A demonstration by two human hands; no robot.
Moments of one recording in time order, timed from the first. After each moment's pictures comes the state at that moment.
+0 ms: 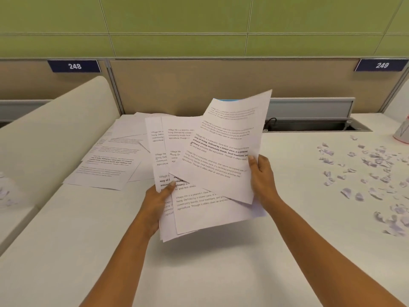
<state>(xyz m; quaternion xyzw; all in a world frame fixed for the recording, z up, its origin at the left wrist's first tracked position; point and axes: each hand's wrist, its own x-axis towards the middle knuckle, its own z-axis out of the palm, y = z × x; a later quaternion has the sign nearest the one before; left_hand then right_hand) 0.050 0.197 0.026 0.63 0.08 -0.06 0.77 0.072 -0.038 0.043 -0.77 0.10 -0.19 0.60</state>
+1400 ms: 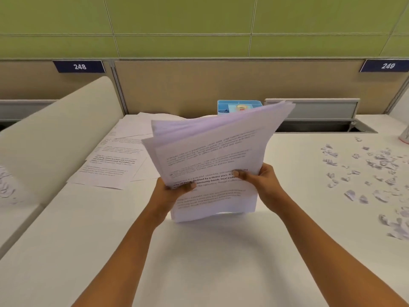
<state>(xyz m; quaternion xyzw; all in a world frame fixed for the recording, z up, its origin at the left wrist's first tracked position) 0.054 0.188 0.044 0.66 -0.13 -0.02 0.74 0.055 -0.045 0.052 -0.66 -0.05 -0.04 0.75</state>
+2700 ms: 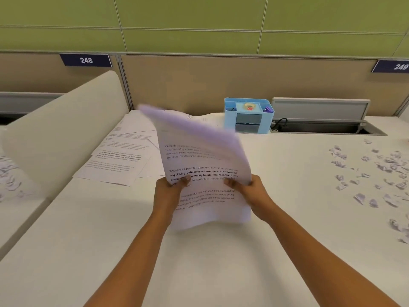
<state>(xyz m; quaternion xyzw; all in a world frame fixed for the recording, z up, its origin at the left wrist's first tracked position) 0.057 0.184 0.040 0.71 0.09 0.04 0.69 0.061 -0.009 0.026 -0.70 -0.01 0.02 0.71</state>
